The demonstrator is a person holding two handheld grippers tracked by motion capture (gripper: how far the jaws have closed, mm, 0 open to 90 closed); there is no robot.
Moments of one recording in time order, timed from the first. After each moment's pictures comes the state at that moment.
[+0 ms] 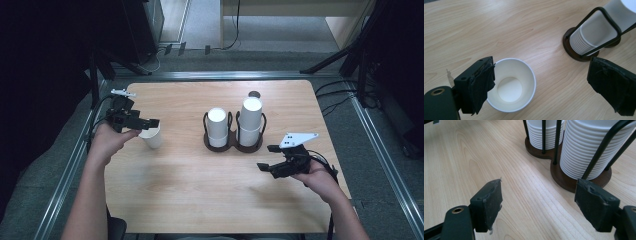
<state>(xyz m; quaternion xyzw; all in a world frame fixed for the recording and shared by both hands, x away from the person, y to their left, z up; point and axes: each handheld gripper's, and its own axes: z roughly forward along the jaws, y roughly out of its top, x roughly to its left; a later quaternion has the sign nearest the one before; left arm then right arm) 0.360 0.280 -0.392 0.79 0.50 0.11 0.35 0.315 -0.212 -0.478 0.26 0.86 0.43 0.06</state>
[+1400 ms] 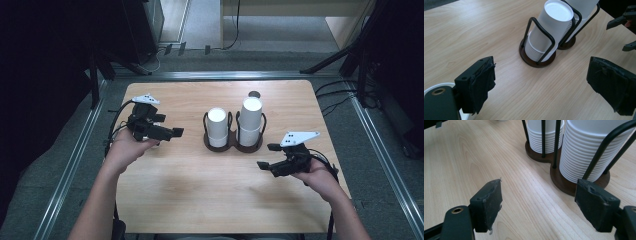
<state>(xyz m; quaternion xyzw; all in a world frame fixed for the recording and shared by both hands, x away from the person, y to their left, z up) 0.332 0.212 -0.382 0.81 0.42 0.08 0.39 0.316 -0.212 -0.473 0.26 0.86 0.44 0.06</state>
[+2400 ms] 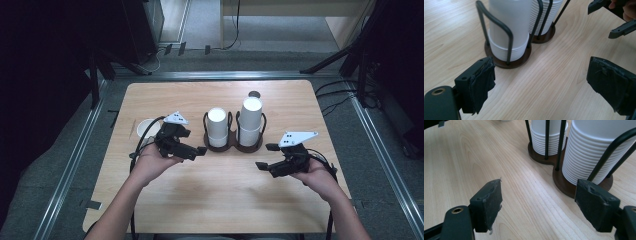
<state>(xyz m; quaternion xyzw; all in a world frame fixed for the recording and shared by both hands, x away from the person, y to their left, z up) 0.314 0.150 -0.420 0.84 0.37 0.06 0.39 0.315 -0.208 -0.471 0.25 0.86 0.44 0.06</state>
